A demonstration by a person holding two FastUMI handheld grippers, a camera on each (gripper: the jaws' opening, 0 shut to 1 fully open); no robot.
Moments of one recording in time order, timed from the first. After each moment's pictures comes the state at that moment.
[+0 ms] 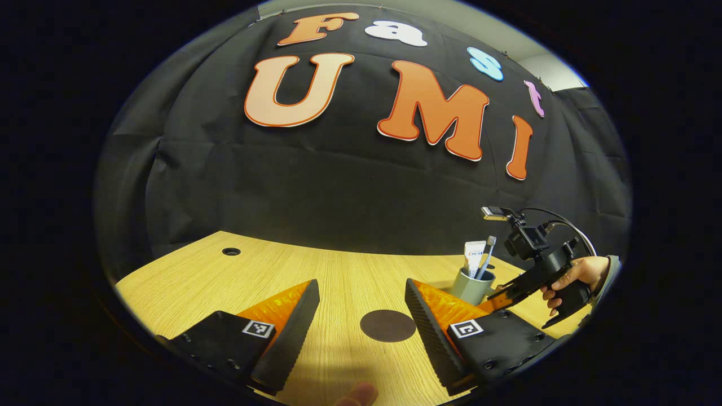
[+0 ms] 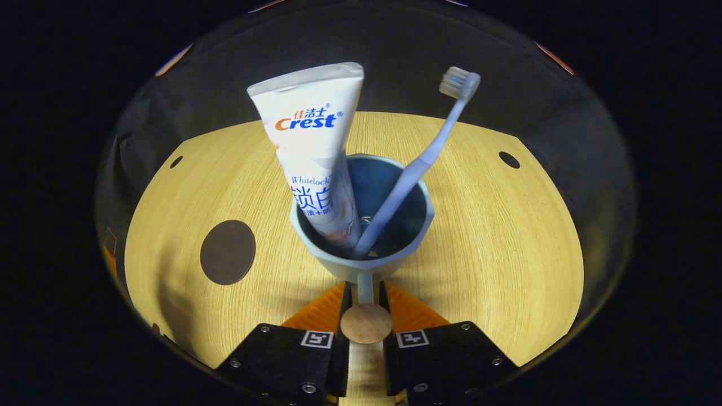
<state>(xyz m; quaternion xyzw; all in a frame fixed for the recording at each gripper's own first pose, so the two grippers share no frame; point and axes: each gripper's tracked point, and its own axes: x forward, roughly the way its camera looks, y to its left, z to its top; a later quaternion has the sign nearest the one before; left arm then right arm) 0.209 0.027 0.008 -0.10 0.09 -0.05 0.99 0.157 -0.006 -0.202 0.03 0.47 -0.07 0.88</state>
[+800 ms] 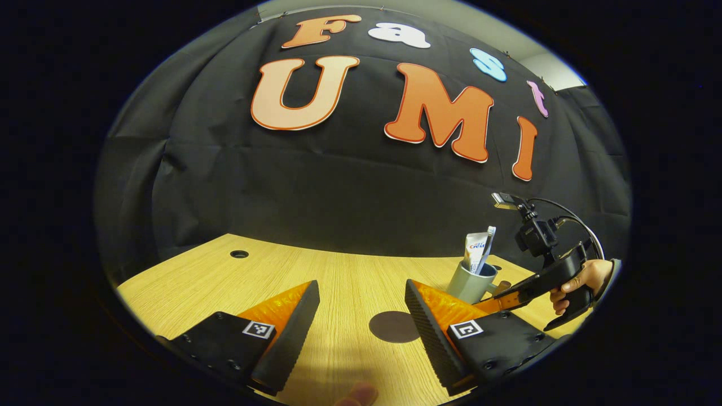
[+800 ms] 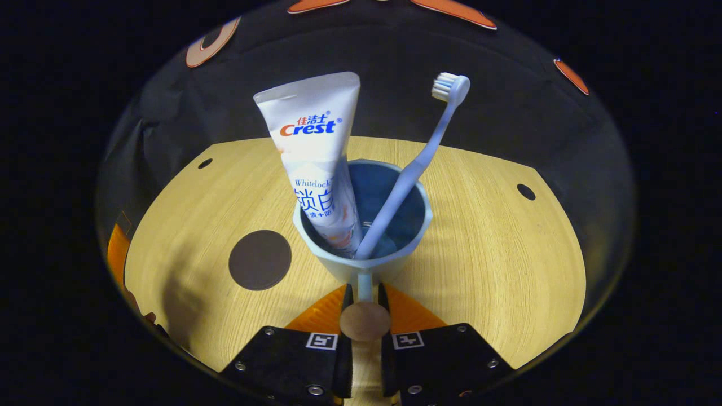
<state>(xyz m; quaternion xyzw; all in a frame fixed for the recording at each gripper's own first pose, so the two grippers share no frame) 0.210 0.032 0.007 -0.10 0.08 -0.04 0.99 0.175 -0.001 -0.195 0.00 0.41 -0.01 0.91</state>
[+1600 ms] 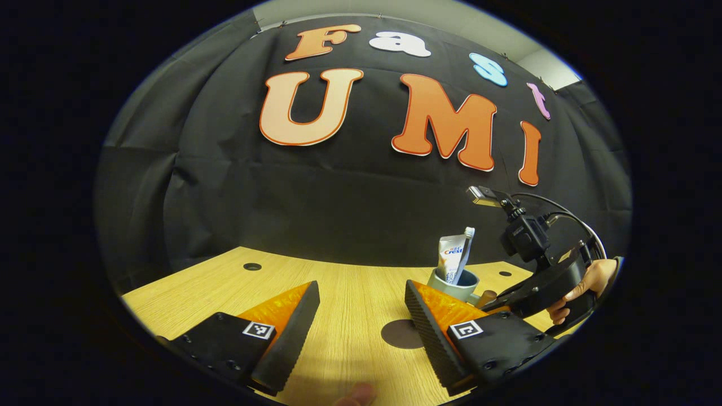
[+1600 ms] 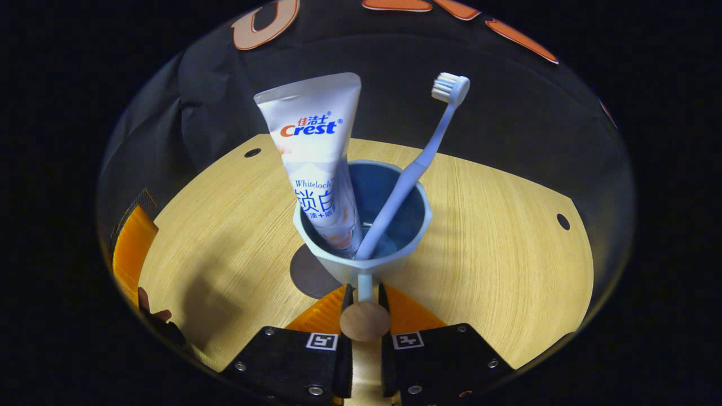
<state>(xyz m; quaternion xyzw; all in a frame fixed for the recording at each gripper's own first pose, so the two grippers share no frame) 0.206 0.047 0.020 -0.08 0.05 -0.01 1.00 0.185 0.007 -0.192 -0.03 0.40 0.07 0.92</state>
